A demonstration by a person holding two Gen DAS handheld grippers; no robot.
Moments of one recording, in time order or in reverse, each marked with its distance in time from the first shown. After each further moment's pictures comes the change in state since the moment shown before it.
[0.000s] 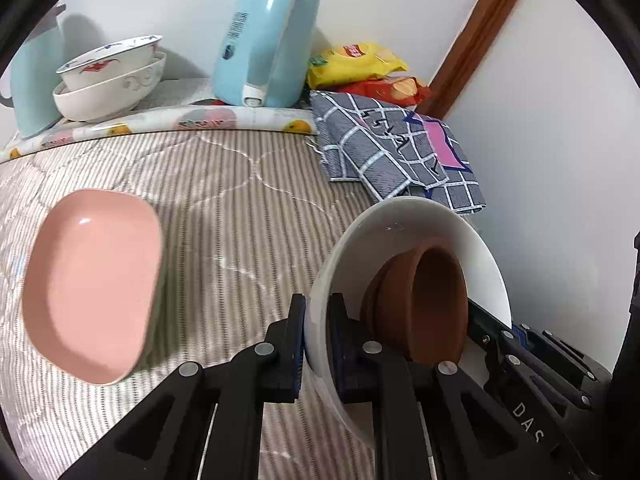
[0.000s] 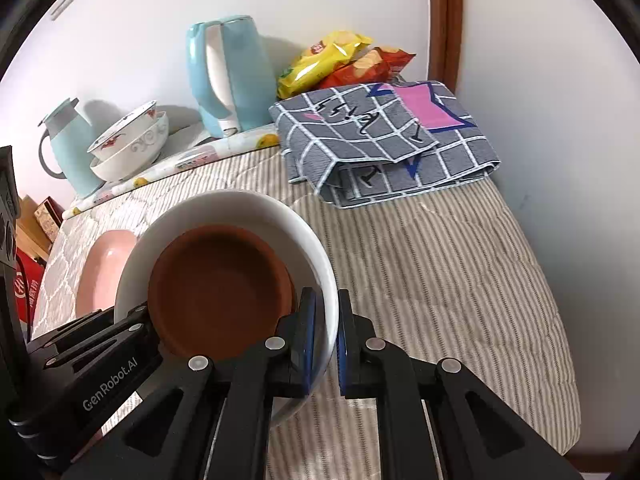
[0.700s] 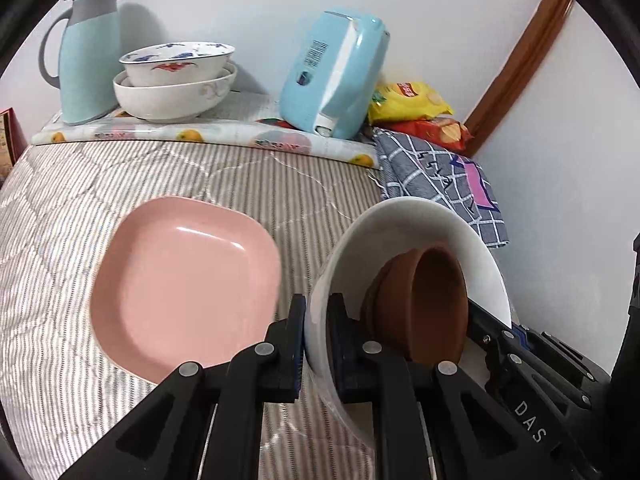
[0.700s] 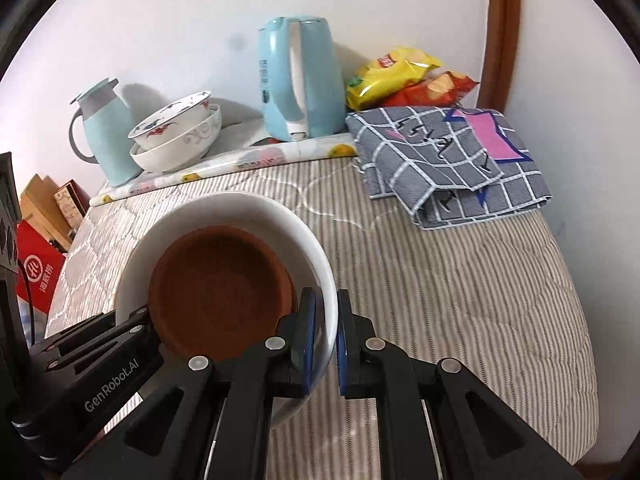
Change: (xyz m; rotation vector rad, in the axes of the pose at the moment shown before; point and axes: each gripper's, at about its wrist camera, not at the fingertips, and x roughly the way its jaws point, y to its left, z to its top) left arm -0.038 0.072 0.009 -0.090 -0.061 0.034; right arm -0.002 0.077 0.010 -0.081 -0.017 0.054
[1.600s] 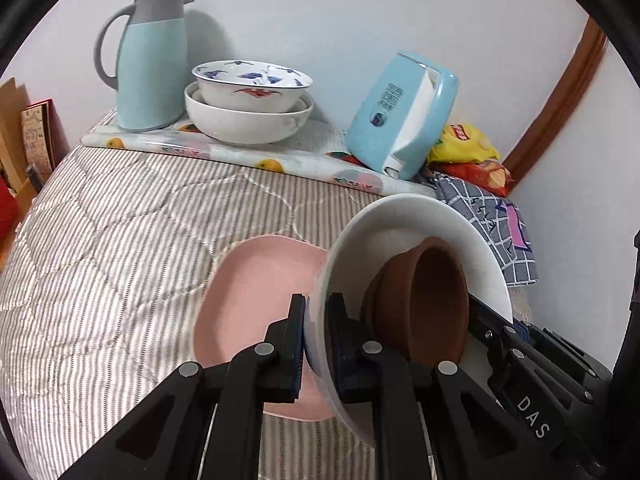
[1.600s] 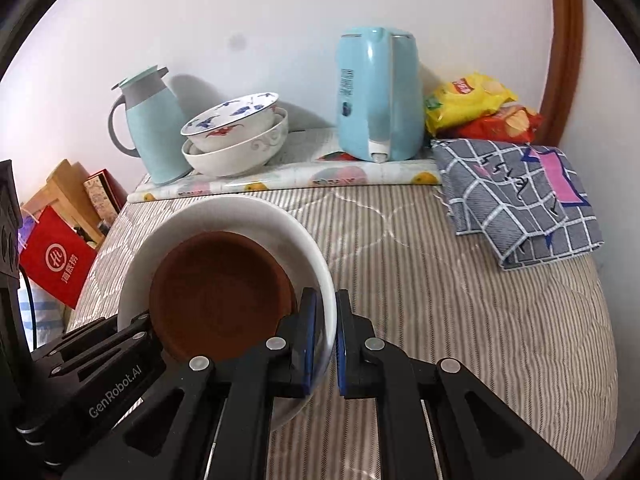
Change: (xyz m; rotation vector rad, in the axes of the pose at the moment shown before) left arm -0.026 0.068 0.023 -0.076 -0.057 0.085; right arm 0.013 0.076 0.025 -0.088 -0.016 0.095
